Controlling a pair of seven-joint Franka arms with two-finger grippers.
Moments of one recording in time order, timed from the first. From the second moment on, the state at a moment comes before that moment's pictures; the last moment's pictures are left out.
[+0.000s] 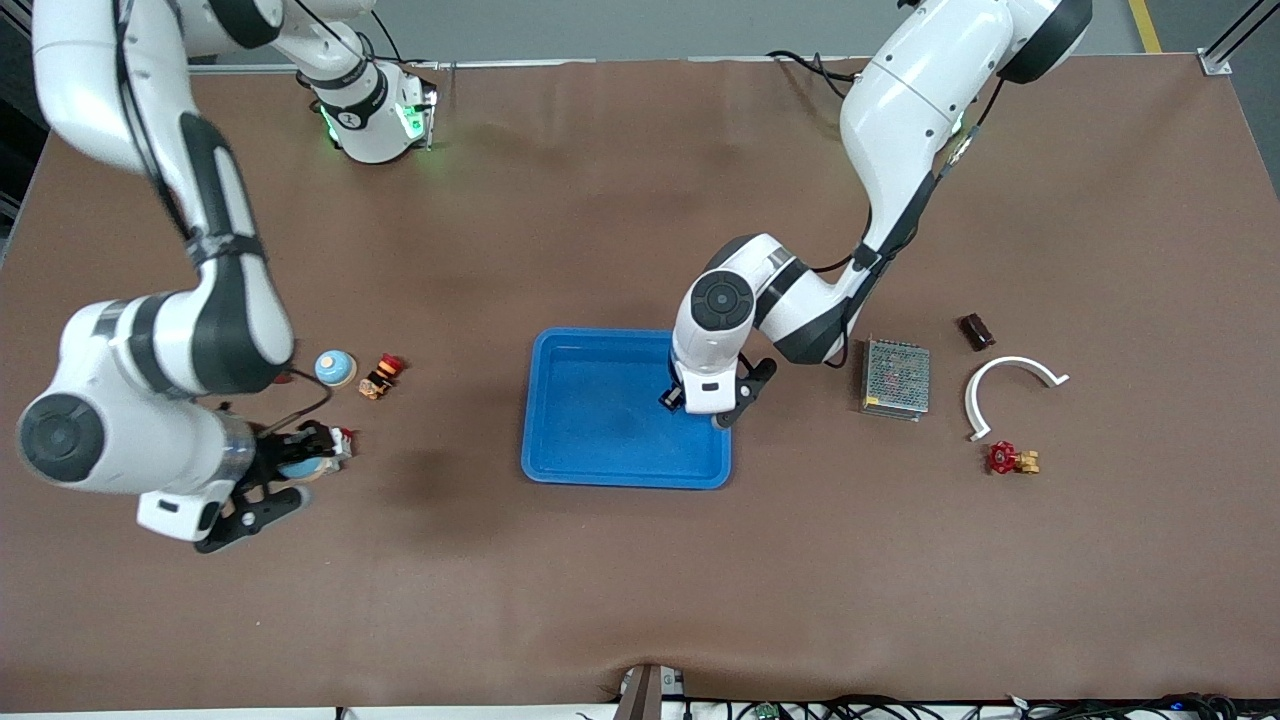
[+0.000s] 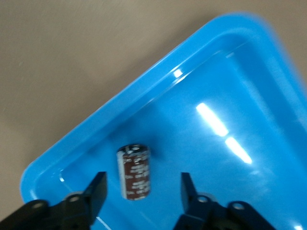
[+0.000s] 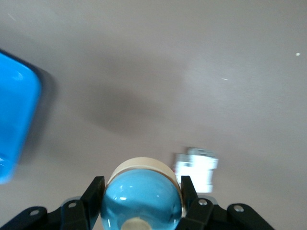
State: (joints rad) left arm -0.44 0.76 -0.29 -1.52 0.19 2.31 -1.64; right arm 0.17 0.64 0.00 -1.20 0.03 1.73 -0.22
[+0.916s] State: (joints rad) left arm -0.13 0.41 -0.29 -1.49 0.20 1.73 -0.91; right arm 0.56 0.64 0.00 -1.40 0.12 2.00 0.49
